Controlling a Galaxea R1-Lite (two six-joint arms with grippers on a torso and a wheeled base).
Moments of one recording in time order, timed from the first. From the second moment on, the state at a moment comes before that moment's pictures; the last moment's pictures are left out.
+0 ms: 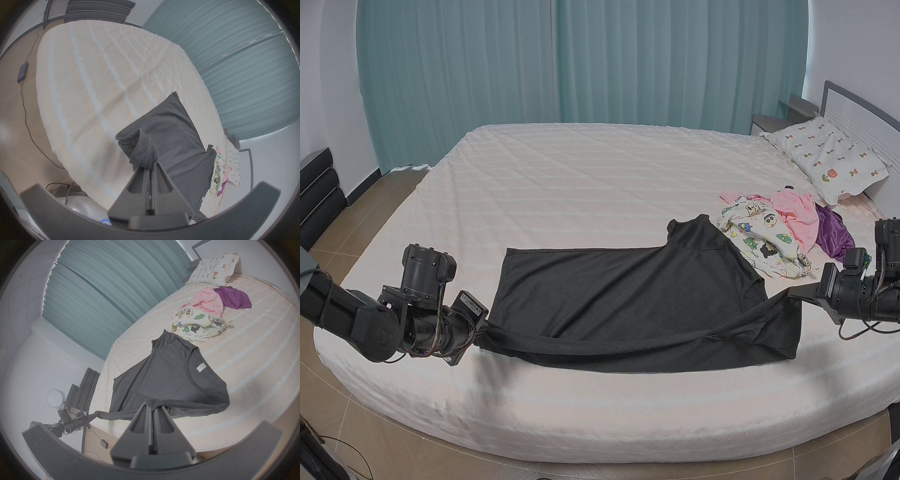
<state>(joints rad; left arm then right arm) -0.30 1.79 -0.74 -0.30 0.05 -1.17 0.07 1.46 -0.66 -0.28 0.35 0.58</state>
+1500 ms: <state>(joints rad) -0.24 1.85 -0.98 -0.02 -0.03 -1.21 0.05 1.55 -0.72 -0.37 0.31 0.60</state>
